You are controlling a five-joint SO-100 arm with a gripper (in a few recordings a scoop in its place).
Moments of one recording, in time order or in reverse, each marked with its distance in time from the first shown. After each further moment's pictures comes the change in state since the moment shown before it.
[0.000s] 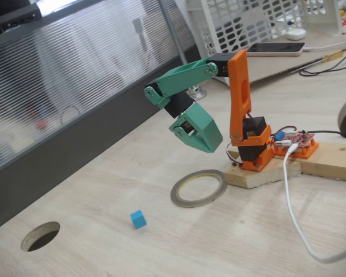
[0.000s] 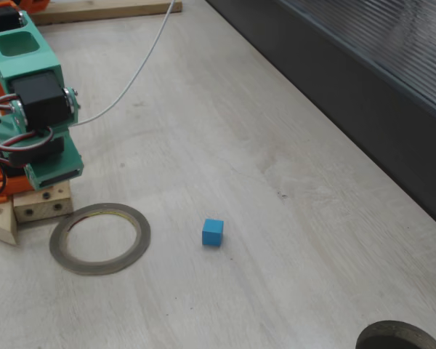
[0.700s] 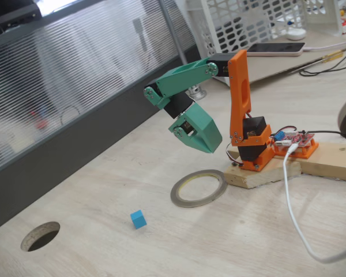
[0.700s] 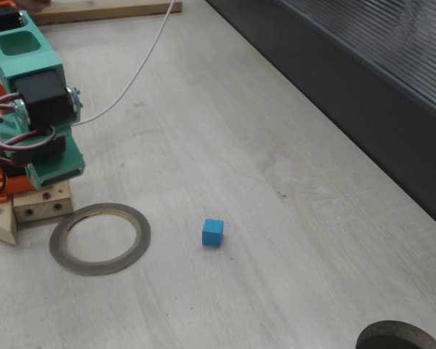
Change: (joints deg) arm -0.6 0.0 0.0 0.0 0.0
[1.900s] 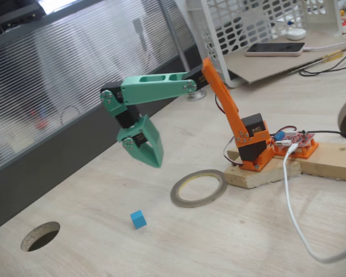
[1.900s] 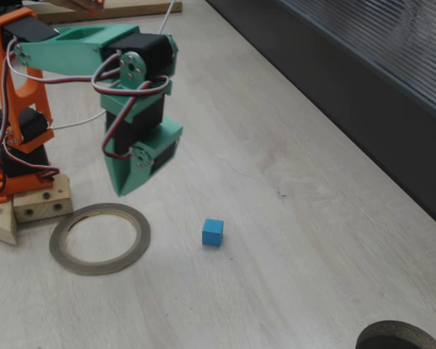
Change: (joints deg) arm -25.8 -25.3 -45.5 -0.4 0.0
